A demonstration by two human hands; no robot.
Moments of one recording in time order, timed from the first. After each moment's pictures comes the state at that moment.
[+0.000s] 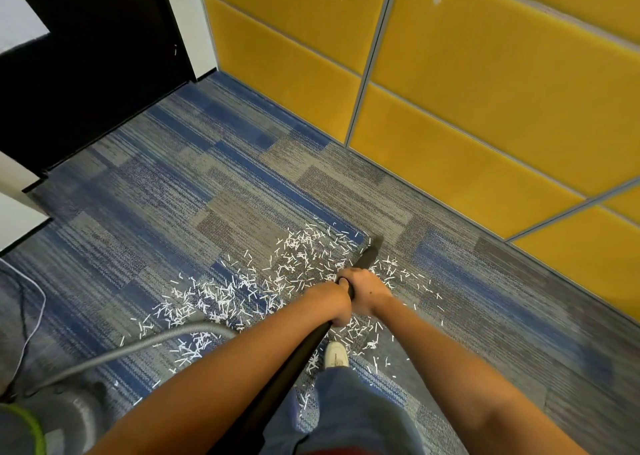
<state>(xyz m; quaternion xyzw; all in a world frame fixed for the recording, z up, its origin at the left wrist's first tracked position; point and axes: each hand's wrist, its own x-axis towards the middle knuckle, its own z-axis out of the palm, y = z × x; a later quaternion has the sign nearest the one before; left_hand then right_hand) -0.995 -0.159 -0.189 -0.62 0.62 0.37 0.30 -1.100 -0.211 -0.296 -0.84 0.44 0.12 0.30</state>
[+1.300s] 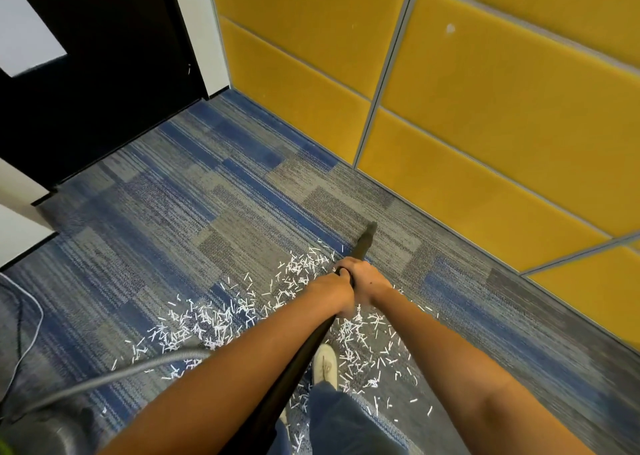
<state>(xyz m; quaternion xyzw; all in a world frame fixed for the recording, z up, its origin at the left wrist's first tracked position) -0.984 -0.260 -0.182 -0.68 0.58 0.37 0.25 -1.075 -0.327 -0.290 -0.85 0.41 0.09 0.32</state>
